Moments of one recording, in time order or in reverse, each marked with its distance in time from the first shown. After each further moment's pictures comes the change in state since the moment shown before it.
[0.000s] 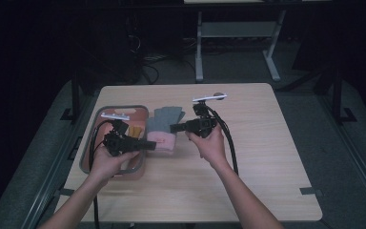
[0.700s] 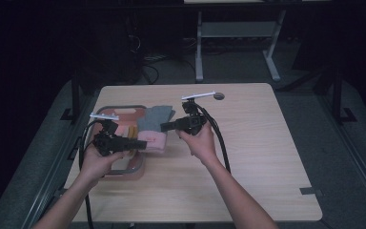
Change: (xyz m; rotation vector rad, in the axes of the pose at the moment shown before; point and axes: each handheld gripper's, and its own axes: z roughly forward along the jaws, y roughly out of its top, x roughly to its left) left arm 0.014 -0.006 -0.021 -0.006 0.023 -0.011; right arm 0.010 0.011 0.025 0.023 0.026 -0.022
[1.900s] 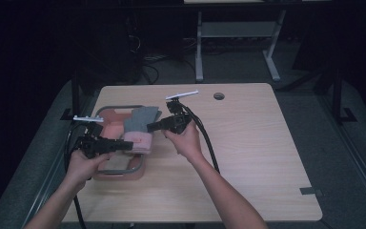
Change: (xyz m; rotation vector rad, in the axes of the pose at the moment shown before) left arm 0.019 -0.014 -0.029 -0.027 0.047 -0.034; right arm 0.014 0.011 0.038 0.038 0.028 -0.018
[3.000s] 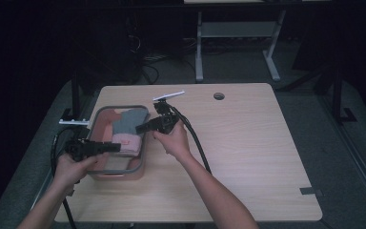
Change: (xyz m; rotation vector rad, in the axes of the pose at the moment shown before) left arm 0.021 -0.016 -0.024 -0.027 0.046 -0.052; right arm 0.007 0.009 0.035 0.051 0.035 0.006
